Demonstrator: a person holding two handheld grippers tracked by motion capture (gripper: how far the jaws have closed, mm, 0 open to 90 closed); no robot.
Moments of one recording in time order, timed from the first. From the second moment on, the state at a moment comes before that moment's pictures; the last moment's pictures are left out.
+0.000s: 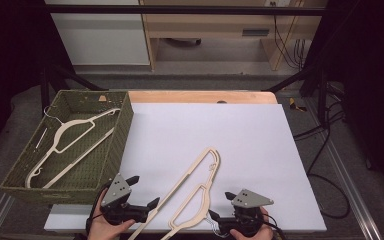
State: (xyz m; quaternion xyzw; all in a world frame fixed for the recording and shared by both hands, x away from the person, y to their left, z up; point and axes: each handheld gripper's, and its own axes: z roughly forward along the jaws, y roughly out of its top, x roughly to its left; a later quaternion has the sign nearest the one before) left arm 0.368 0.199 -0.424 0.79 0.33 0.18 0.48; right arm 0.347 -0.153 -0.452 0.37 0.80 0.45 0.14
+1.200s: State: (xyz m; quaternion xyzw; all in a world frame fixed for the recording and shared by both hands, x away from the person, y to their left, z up) left arm 0.369 0.194 -0.433 0.80 0.33 0.16 0.48; right arm 0.343 -0.132 -0.479 0.36 0.85 0.38 0.05
